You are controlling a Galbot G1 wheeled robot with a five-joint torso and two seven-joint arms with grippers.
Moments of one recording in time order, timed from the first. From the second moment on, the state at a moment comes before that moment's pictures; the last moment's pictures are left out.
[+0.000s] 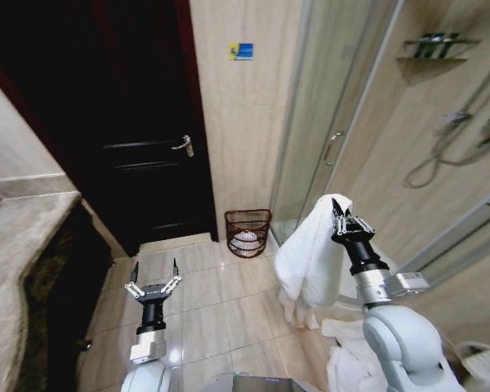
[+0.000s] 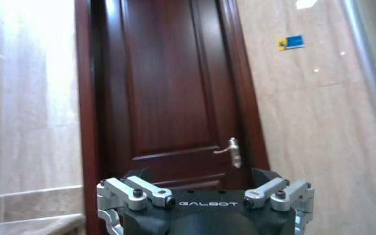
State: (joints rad) left arm 1.79 -1.60 -0.62 -2.08 0.18 -0.48 -0.25; right arm -1.46 1.22 0.59 2.44 0.29 -0.17 0.11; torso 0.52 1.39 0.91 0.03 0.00
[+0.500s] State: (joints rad) left arm 1.79 -1.60 -0.61 -2.08 0.20 -0.48 -0.28; right arm -1.45 1.22 0.59 2.44 0.30 -0.16 0.09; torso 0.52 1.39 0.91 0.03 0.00
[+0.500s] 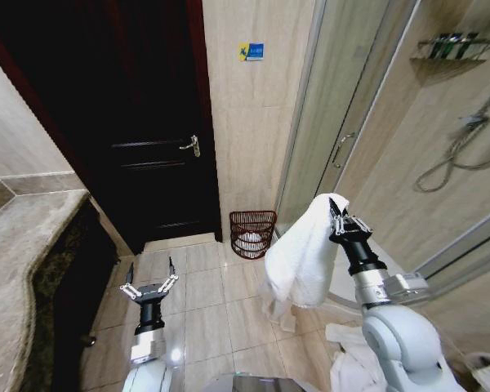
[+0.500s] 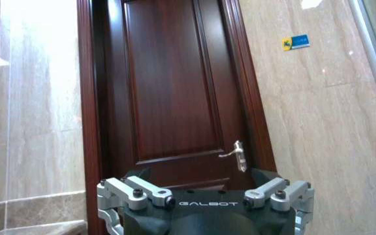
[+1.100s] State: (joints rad) left arm 1.79 -1.60 -0.60 -2.09 0.16 -0.49 -0.20; right arm -1.46 1.23 0.59 2.44 0.29 -0.15 0.09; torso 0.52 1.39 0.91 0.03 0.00
